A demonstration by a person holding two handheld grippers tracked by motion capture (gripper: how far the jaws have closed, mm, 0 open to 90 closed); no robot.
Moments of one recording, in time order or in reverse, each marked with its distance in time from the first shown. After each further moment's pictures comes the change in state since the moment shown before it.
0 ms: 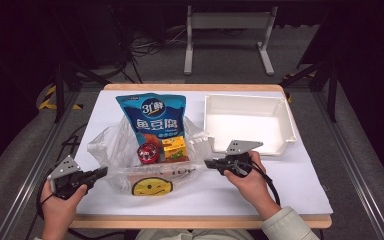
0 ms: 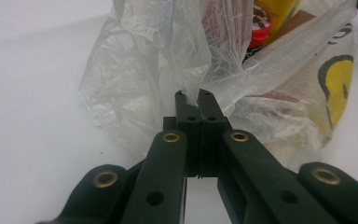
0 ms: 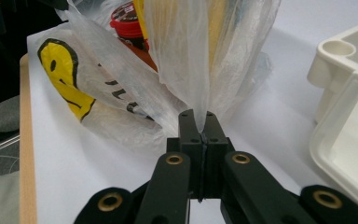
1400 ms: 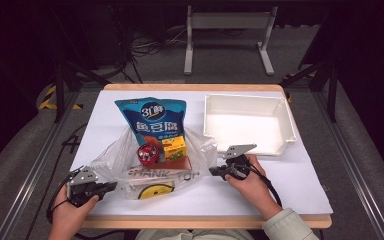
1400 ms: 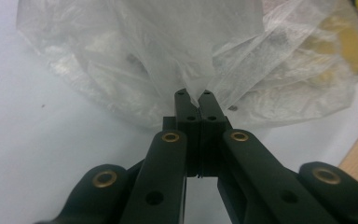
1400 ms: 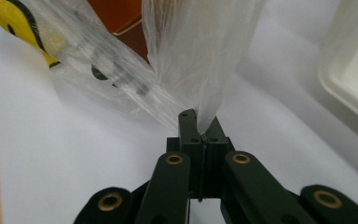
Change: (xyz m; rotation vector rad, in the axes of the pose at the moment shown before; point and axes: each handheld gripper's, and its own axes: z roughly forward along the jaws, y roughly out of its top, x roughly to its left) left arm -0.014 -0.018 0.026 0.199 -0.057 0.063; right arm -0.014 -0.023 0.014 0.181 -0.027 0.038
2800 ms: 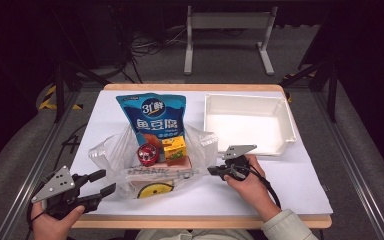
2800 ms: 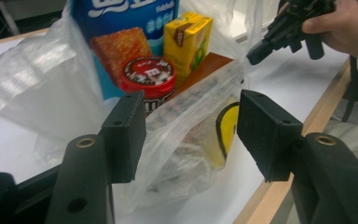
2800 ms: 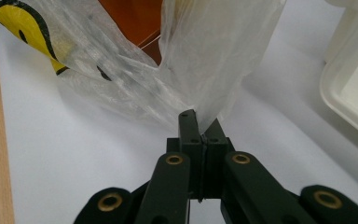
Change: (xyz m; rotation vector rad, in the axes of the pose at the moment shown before) left arm -0.043 0.030 -0.067 -0.310 -0.040 0.084; right arm 0.008 0.005 -0.003 -0.030 -0.003 -0.014
